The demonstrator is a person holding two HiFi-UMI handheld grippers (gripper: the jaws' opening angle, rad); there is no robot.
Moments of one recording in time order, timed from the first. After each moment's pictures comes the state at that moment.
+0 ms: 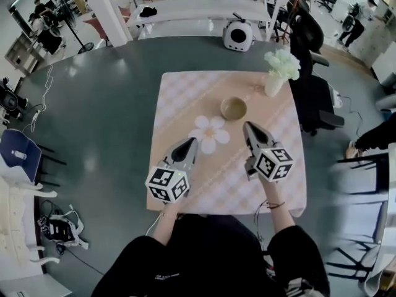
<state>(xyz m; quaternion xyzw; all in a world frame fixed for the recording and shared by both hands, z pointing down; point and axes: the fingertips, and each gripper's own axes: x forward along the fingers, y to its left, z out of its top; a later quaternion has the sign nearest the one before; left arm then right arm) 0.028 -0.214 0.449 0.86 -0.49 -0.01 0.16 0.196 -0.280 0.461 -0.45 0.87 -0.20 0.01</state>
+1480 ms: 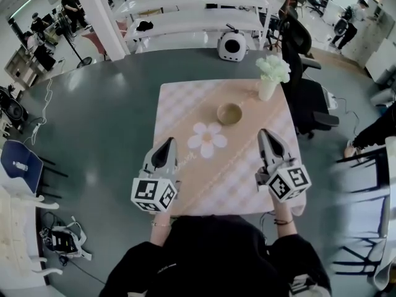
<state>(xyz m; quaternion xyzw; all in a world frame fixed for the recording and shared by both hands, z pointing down) -0.027 -0.190 0.365 0.83 -0.56 -0.03 0.06 0.234 -0.217 0.359 -0.48 0.87 -0.09 0.09</state>
